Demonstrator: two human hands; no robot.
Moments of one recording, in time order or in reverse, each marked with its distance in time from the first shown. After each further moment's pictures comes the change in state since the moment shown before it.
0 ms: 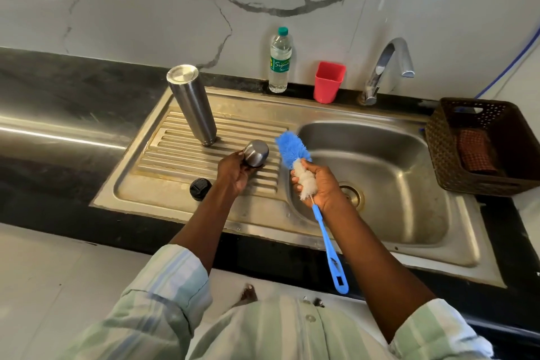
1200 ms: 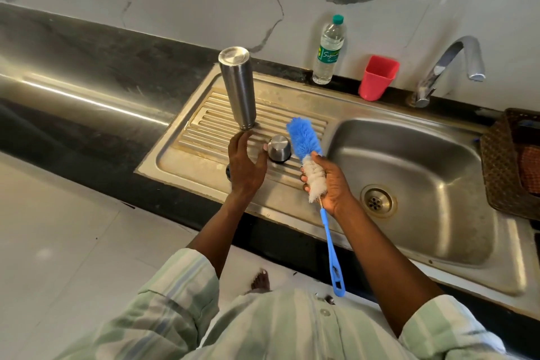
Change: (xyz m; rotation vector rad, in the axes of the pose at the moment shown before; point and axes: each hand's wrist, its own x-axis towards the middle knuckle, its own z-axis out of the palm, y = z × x) left_hand -0.037 0.001 -0.065 0.914 0.204 1.030; right_hand 0.017 0.038 0.022 -0.241 -0.167 -0.086
